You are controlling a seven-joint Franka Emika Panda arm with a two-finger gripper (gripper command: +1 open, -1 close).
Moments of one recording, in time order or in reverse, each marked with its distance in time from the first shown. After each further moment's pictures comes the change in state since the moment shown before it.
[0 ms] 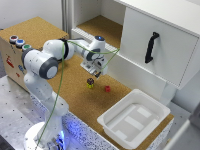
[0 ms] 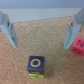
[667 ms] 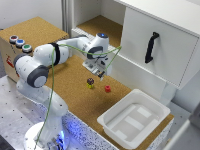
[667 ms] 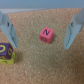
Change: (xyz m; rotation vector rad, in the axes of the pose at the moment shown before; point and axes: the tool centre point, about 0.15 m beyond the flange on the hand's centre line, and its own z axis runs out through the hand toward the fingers) arm -0.042 0.082 0.000 -0.029 -0.043 0.039
